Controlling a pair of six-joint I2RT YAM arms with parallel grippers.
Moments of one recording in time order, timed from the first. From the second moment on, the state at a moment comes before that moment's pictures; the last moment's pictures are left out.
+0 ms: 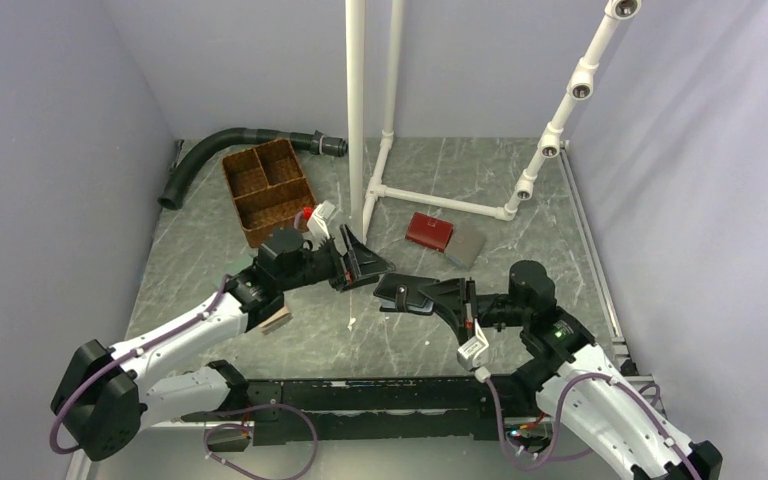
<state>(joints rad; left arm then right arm) -0.71 1.07 0.64 0.22 0.44 -1.10 0.53 0.55 0.46 -0.24 -0.98 -1.65</state>
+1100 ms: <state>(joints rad) -0.70 1.09 0.54 0.37 0.40 -1.51 0.69 0.57 0.40 0.00 -0.73 -1.55</state>
